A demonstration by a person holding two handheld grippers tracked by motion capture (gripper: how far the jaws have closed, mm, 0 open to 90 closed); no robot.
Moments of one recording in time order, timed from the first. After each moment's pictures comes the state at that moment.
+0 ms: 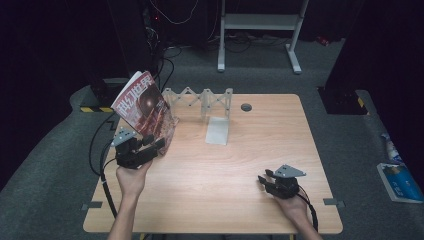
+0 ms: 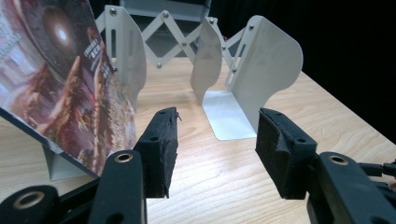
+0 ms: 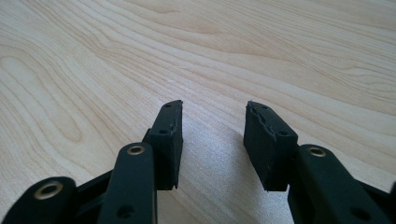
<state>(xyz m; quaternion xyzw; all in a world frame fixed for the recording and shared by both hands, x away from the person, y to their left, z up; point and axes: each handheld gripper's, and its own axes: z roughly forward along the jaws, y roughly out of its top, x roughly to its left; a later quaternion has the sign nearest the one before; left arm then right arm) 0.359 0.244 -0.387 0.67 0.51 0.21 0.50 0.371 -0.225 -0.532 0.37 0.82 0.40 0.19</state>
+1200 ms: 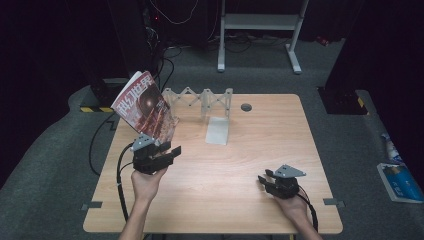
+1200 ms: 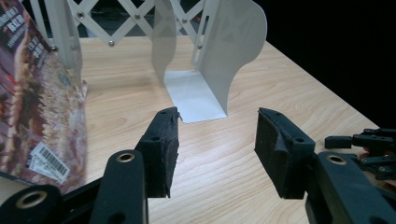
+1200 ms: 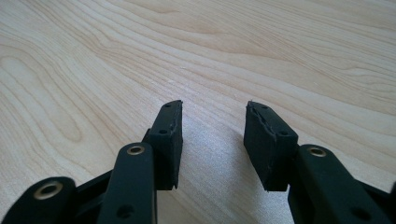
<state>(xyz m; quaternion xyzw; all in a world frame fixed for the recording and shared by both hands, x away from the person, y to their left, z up) 0.360 0.207 -0.405 0.70 0.48 0.17 0.50 0.371 -0.225 -0.532 0.37 0.82 0.40 0.19</state>
